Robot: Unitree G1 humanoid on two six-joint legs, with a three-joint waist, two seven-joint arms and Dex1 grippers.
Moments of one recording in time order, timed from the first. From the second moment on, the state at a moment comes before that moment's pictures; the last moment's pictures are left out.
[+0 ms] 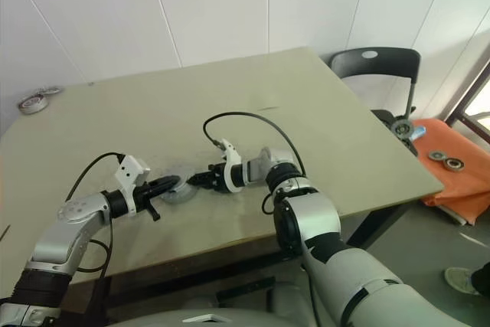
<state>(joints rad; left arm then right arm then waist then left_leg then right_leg) -0.03 0.58 0.02 -0.01 -0.32 0.29 -0.80 -1.04 0.10 -0.16 1.21 0.29 0.97 0.73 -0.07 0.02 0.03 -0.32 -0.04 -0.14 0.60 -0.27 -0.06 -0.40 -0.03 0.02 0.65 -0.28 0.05</state>
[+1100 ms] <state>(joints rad) -0.04 0.58 0.03 -0.01 -0.32 0.29 -0.79 -1.04 0.10 -0.16 1.21 0.29 0.95 0.73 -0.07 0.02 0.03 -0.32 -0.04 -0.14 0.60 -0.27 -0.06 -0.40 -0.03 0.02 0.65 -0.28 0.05</state>
